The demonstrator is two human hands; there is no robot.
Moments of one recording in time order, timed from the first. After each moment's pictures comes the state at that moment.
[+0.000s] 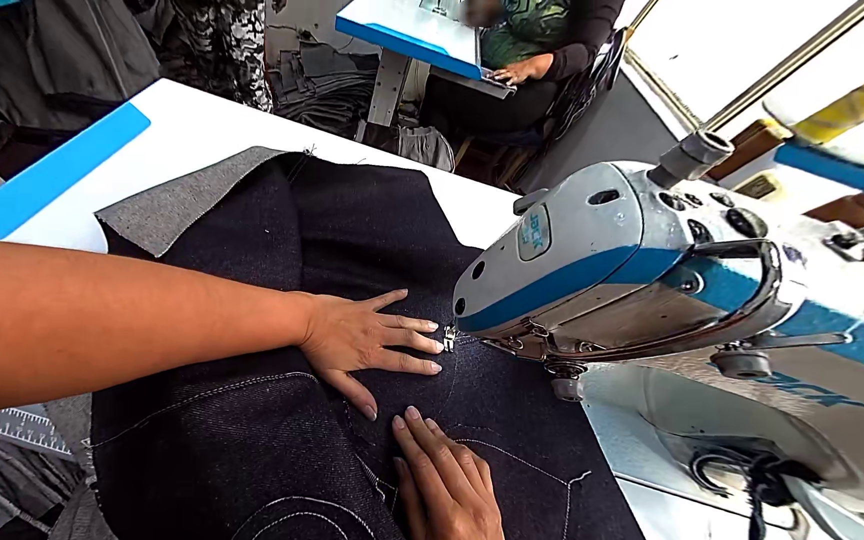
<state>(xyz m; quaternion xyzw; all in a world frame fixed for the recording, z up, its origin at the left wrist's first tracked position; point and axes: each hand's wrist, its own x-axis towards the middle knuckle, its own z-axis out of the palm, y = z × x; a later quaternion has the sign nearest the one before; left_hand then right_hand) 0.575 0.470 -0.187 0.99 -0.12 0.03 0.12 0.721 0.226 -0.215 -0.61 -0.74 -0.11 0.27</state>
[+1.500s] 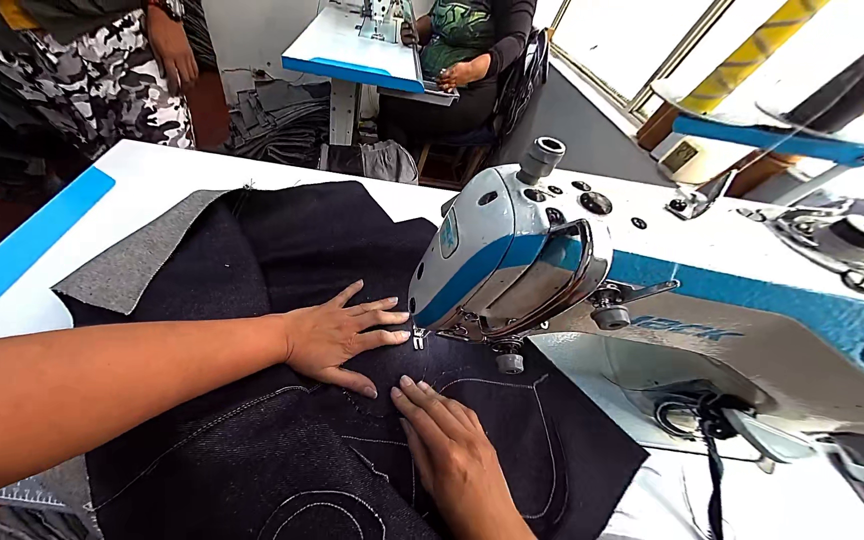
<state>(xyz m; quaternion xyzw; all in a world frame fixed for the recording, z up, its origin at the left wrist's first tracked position) 0.580 0.472 -0.186 0.99 -0.01 0.05 0.10 0.748 0.254 -0.216 -0.60 -0.73 -0.09 0.31</state>
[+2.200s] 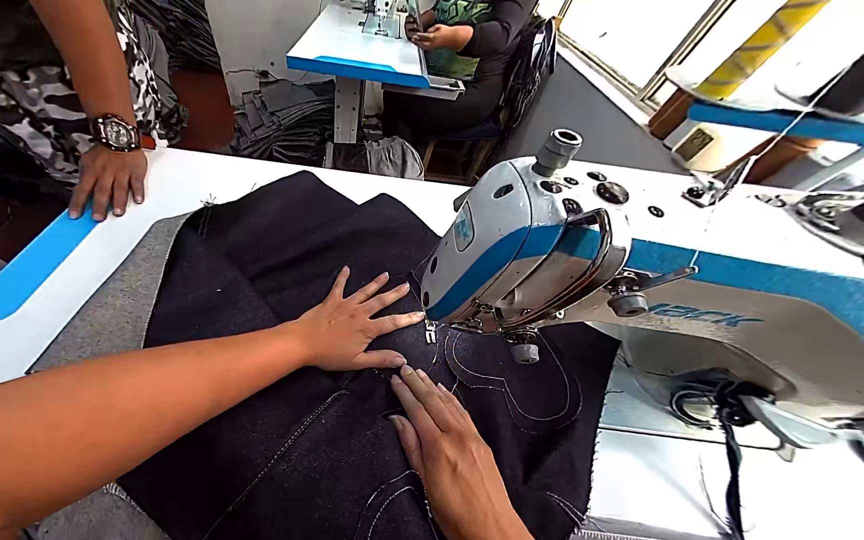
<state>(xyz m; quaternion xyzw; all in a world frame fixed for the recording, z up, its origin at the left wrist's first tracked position) 0.584 0.456 -0.182 0.98 0.16 0.03 0.10 0.718 0.251 -0.210 -0.64 -0.71 -0.08 0.28</state>
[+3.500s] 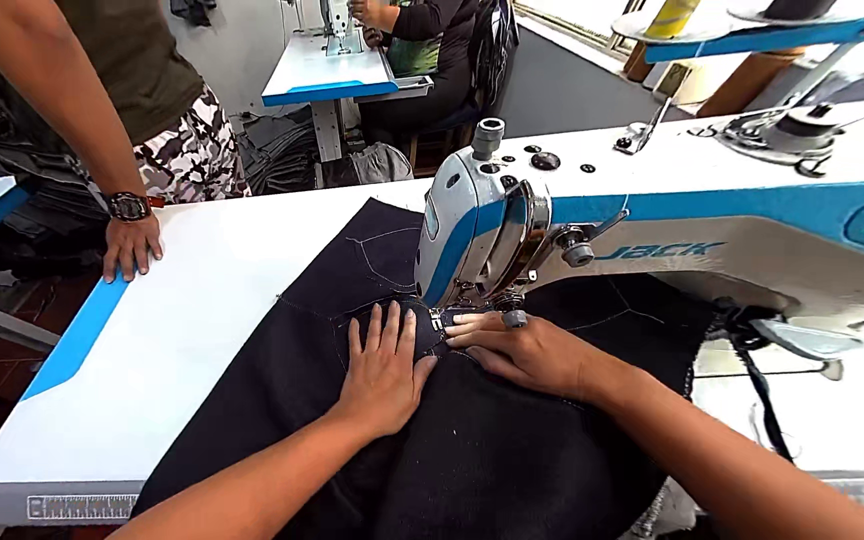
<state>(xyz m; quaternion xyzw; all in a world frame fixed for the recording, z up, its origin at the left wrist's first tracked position) 0.602 0.361 -0.187 0.92 0.37 0.07 0.09 0.846 0.301 -0.181 -0.45 -0.86 -0.02 0.24</state>
